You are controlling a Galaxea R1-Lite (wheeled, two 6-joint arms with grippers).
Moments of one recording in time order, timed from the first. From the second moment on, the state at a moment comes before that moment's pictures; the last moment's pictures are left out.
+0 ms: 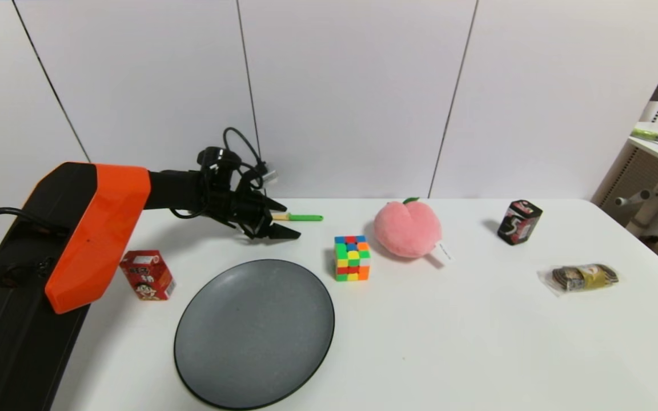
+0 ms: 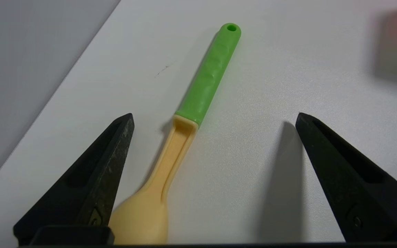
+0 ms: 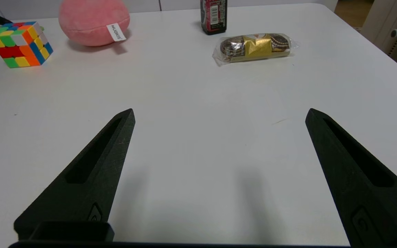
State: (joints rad) left arm -0.19 2.47 -1.98 0.21 -0.79 0.64; right arm 0.00 0.00 0.00 0.00 -0.02 0.04
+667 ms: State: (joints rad) left arm -0.19 2.47 -1.98 0.22 -0.79 0.63; right arm 0.00 0.00 0.00 0.00 -0.02 0.04
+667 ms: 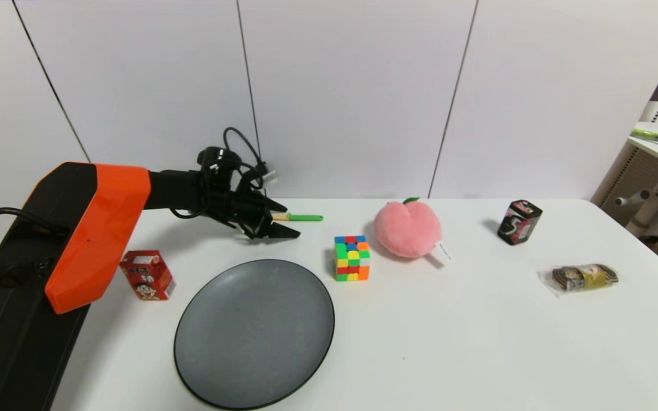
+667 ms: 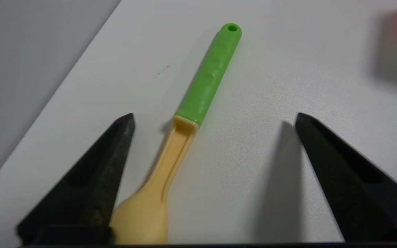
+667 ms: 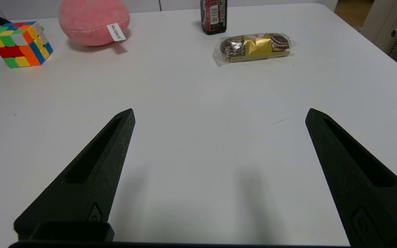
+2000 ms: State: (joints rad) left arm -0.20 2.37 -1.98 0.29 -0.79 0.64; right arm 0.00 0.00 0.00 0.00 -0.02 0.04
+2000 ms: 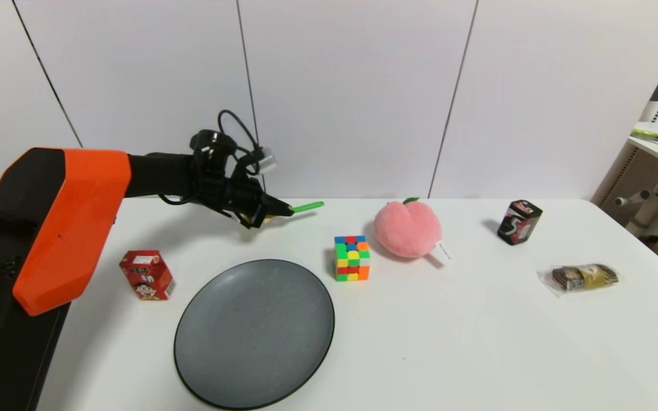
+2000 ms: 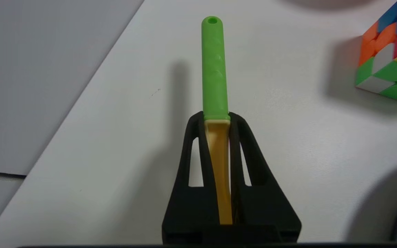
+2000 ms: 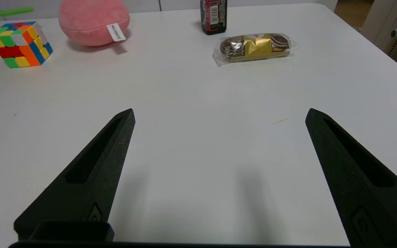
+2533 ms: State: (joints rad) left arm -0.20 2.14 -1.90 0.56 -0.77 0.76; right arm 0.00 0.00 0.00 0.00 -0.02 0.04
